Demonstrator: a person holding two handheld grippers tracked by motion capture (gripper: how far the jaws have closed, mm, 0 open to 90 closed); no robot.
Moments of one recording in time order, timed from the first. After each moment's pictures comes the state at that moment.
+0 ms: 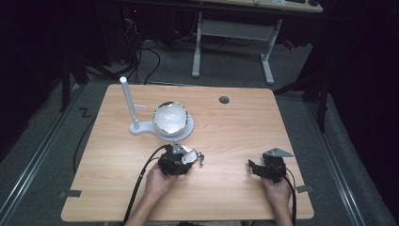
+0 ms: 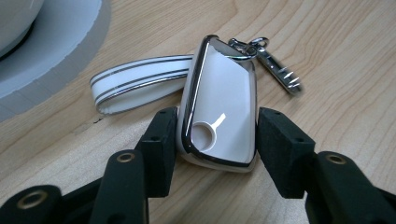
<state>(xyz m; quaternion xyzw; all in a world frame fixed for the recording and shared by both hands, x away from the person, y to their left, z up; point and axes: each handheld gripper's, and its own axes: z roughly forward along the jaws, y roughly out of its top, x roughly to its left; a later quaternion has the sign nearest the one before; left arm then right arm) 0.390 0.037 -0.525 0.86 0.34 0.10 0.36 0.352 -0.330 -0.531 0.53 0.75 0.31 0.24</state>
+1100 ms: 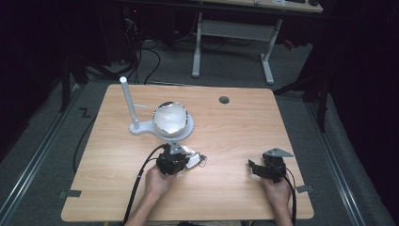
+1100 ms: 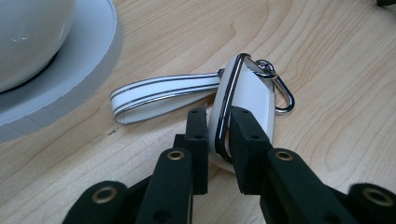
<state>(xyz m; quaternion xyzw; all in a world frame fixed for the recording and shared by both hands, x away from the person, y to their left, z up) 0.386 0.042 -0.515 0.85 0.34 0.12 0.38 0.352 -0.330 -0.531 0.53 0.75 0.31 0.24</state>
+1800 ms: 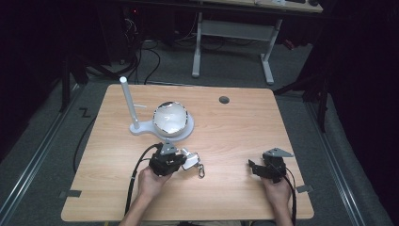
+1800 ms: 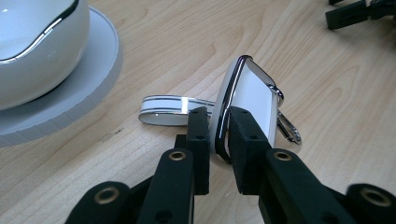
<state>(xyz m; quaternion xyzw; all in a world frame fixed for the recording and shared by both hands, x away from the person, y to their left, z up) 0.373 0.064 -0.487 0.85 0.32 0.10 0.42 0.352 -0.330 -0.531 0.53 0.75 0.31 0.24</state>
